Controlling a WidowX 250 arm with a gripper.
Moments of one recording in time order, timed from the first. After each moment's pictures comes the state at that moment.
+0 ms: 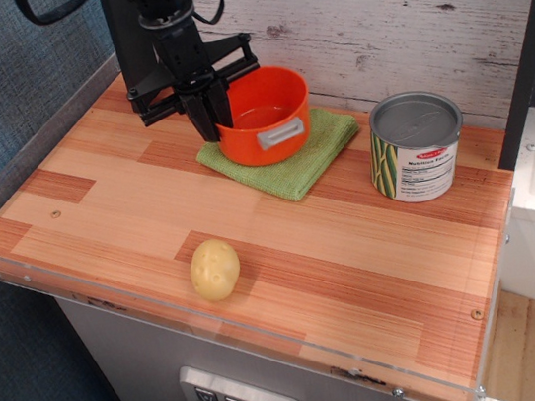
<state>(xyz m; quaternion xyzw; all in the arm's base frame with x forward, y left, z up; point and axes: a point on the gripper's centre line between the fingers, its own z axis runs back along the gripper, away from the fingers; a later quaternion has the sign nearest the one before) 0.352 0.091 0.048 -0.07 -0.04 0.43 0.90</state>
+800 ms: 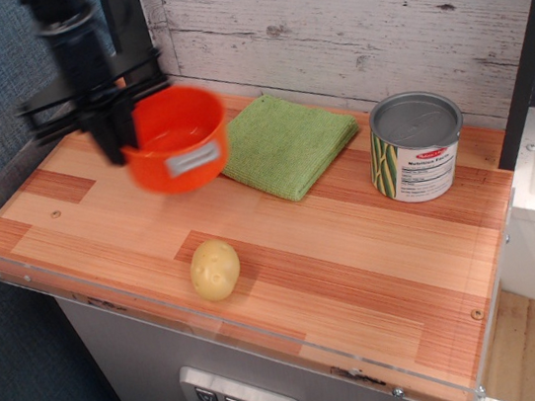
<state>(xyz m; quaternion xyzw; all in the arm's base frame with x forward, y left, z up) 0.276 0.132 0.075 -0.01 -0.02 0.46 0.89</state>
